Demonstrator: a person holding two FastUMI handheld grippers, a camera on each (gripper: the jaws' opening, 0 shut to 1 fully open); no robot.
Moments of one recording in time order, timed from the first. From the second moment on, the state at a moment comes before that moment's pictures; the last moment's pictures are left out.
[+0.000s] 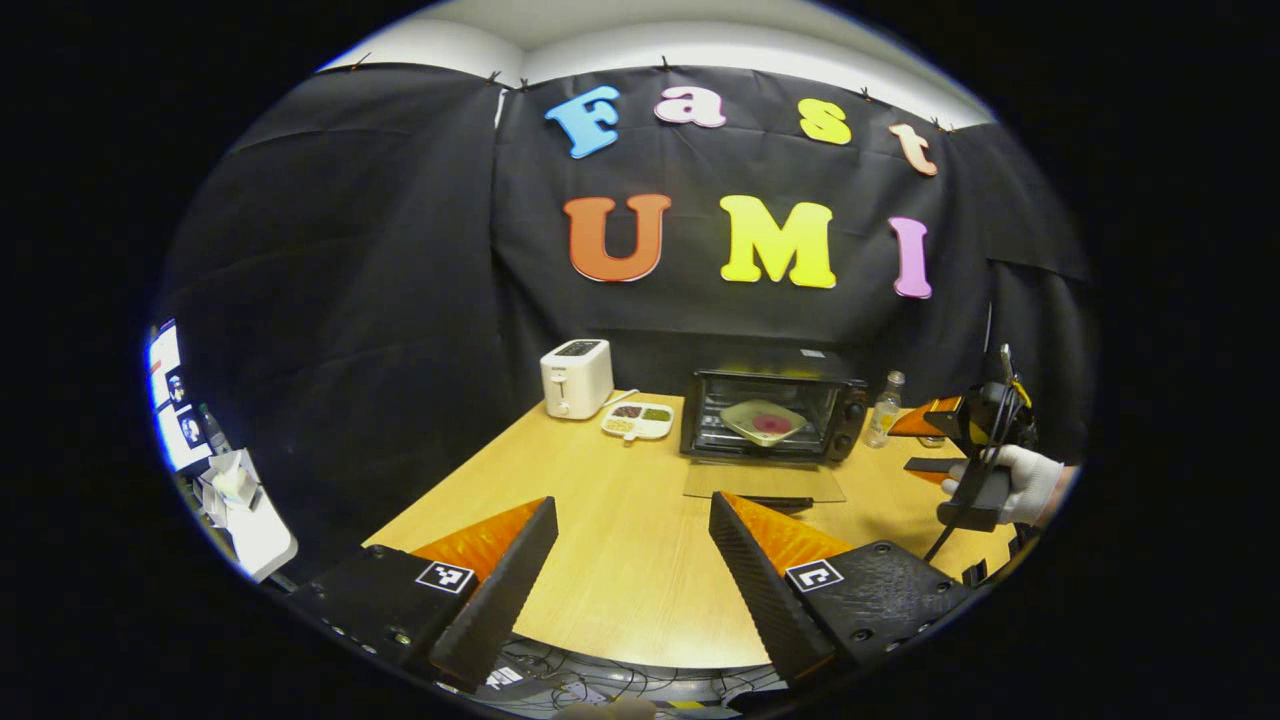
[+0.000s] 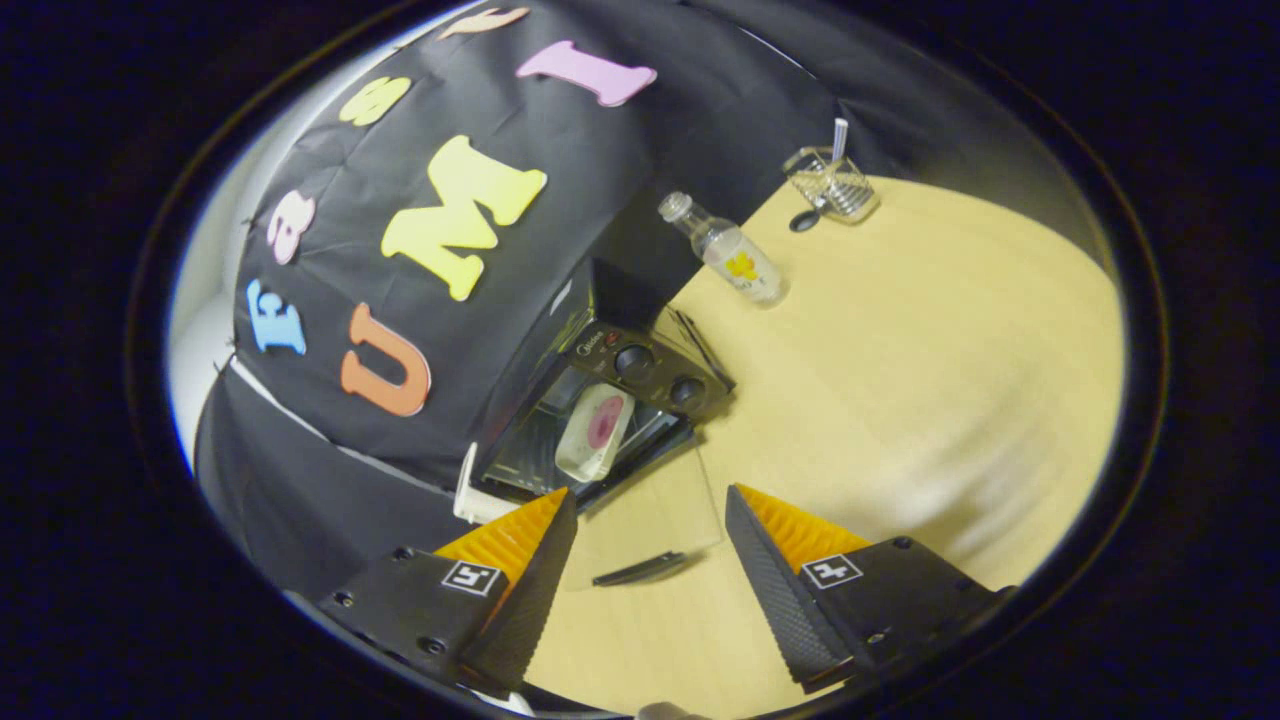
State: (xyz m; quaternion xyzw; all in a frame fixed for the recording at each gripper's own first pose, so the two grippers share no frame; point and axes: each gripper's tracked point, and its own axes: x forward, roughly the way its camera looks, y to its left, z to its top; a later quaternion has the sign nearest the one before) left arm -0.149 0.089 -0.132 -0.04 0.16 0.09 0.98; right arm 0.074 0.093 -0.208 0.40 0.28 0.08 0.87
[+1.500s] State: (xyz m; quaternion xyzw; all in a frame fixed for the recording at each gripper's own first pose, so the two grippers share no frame) left arm 0.048 -0.057 -0.338 0.00 0.32 -0.04 0.95; right arm -0.024 -0.089 -0.142 0.08 0.22 -0.04 0.97
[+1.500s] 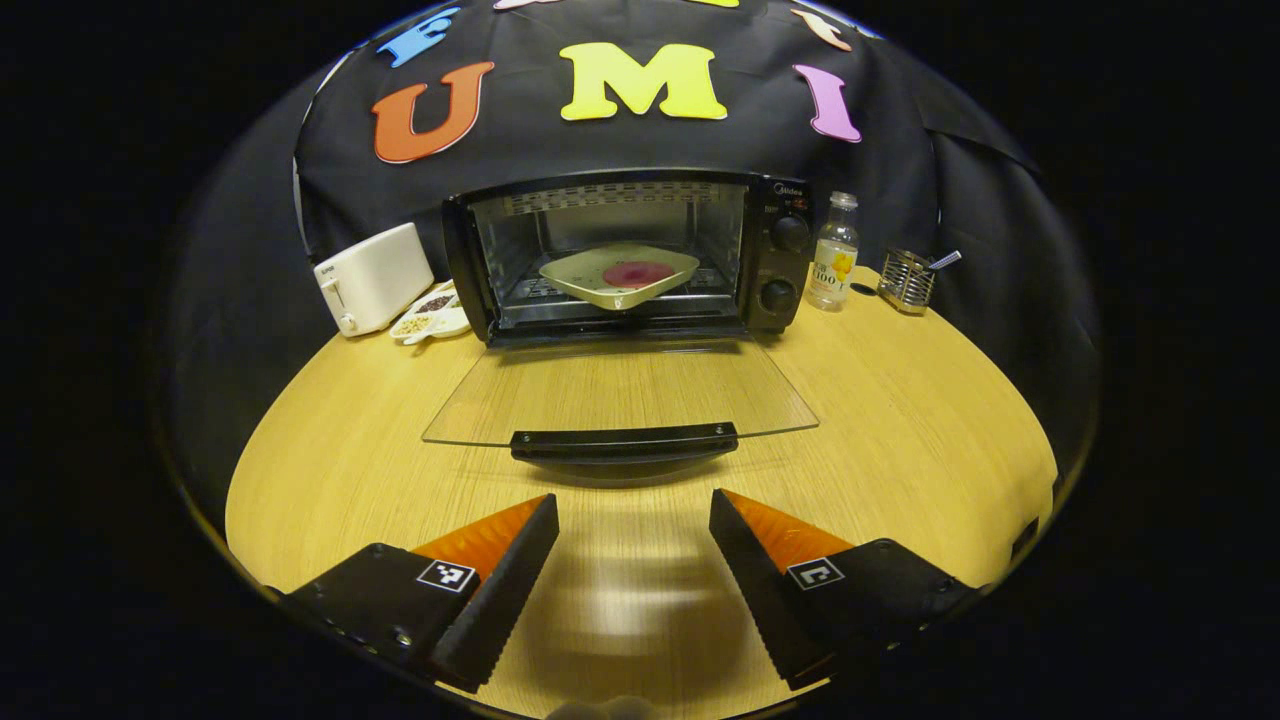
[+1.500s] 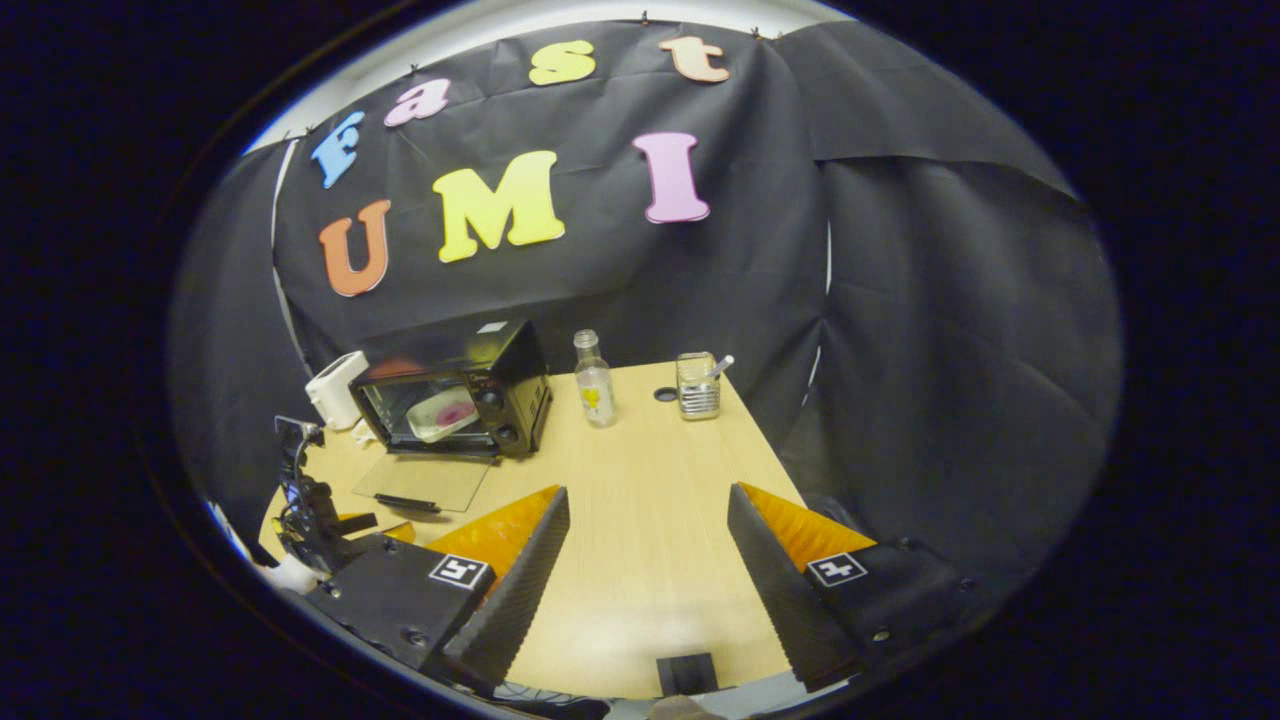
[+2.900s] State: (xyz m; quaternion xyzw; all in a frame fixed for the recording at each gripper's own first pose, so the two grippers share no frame) left arm 0.108 -0.052 -0.280 0.02 0.26 -0.03 0.97; right arm -0.037 -0.082 -0.150 0.09 0.23 -0.07 0.97
